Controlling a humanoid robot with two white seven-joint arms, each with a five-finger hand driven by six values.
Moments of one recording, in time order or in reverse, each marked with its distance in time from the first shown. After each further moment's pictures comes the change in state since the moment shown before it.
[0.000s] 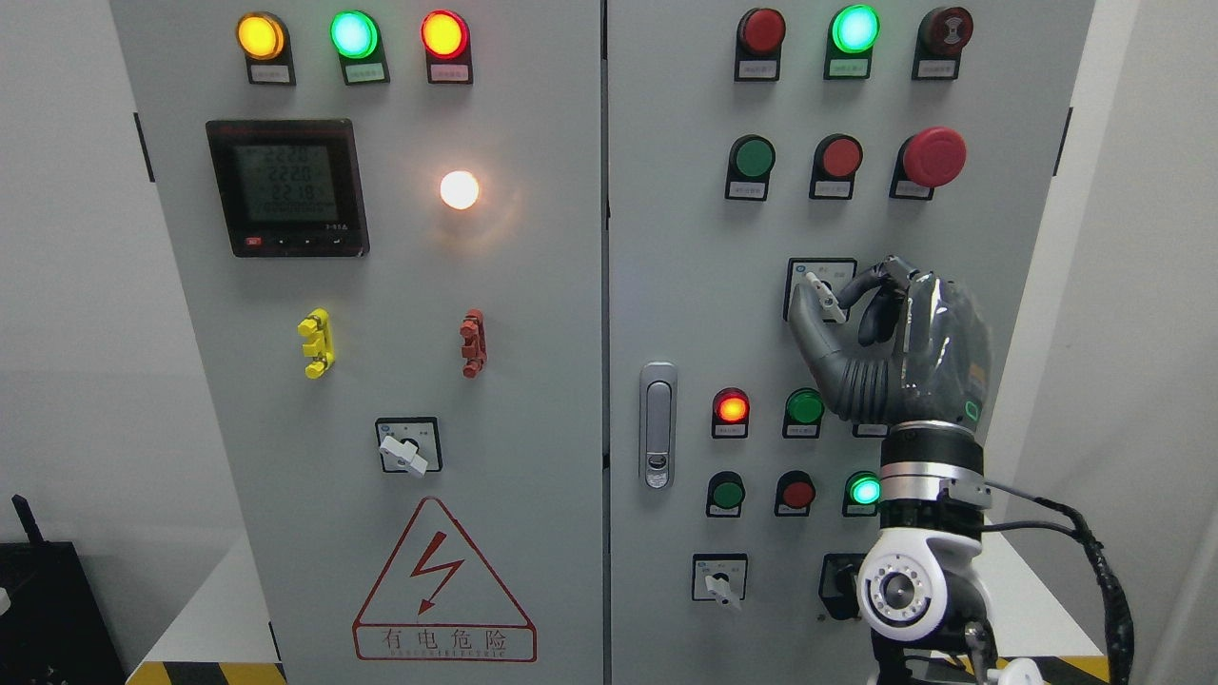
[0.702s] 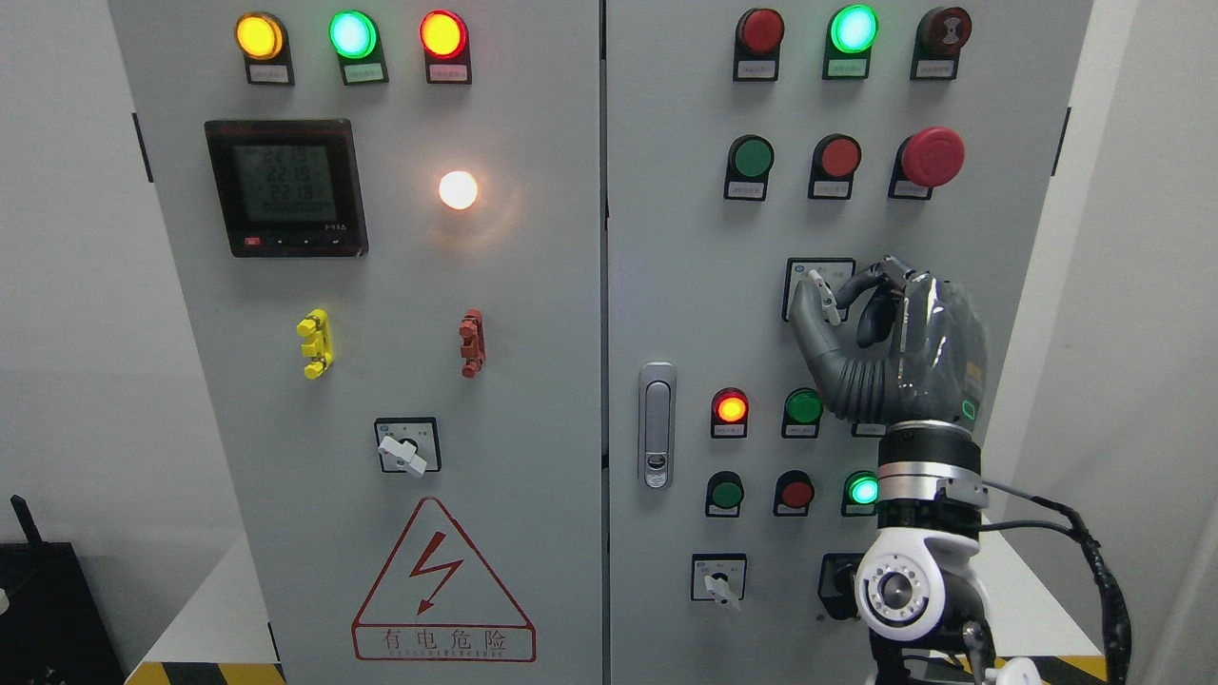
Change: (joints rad) left arm 0.000 0.000 0.000 0.000 0.000 -0.005 0.000; right arm -0.001 0.000 0.002 0.002 -0.001 -0.002 0.001
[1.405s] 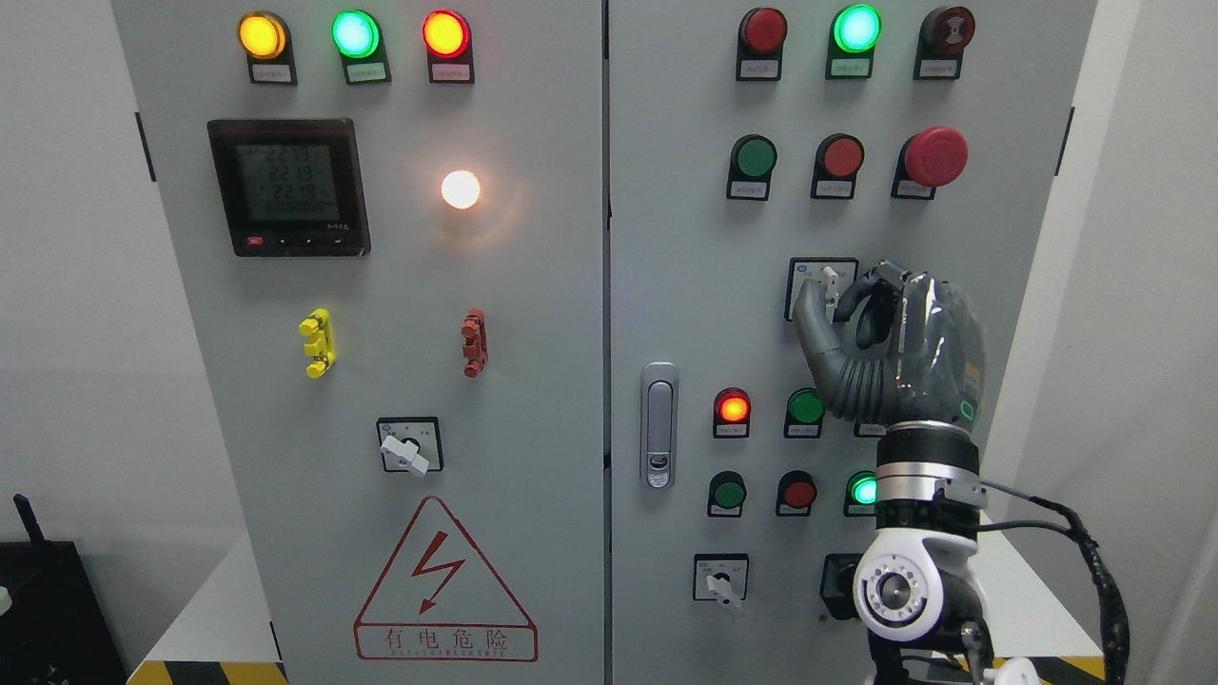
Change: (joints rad) left arm 0.000 0.000 0.000 0.000 0.000 0.000 0.000; right arm -0.001 0.000 0.001 0.001 0.000 -0.001 0.001
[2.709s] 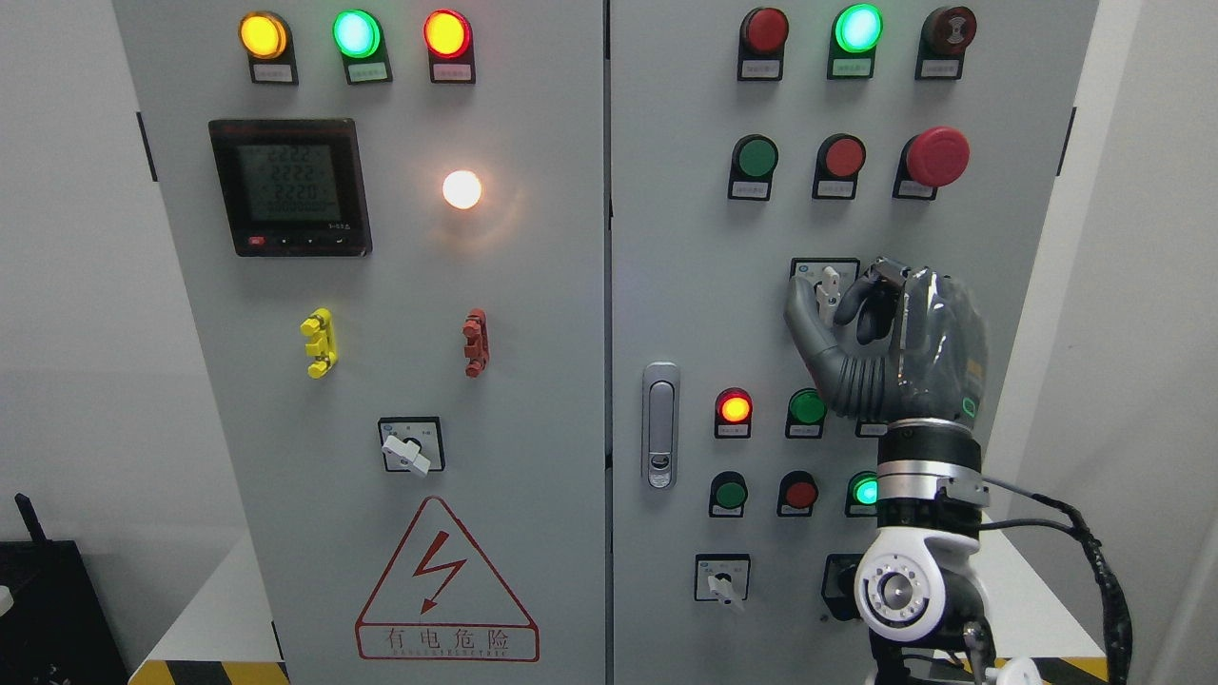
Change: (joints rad) left arm 0.000 0.000 0.000 0.000 0.000 0.000 0.000; right arm -0.001 0.001 -0.002 -0.007 0.000 -0.017 -0.002
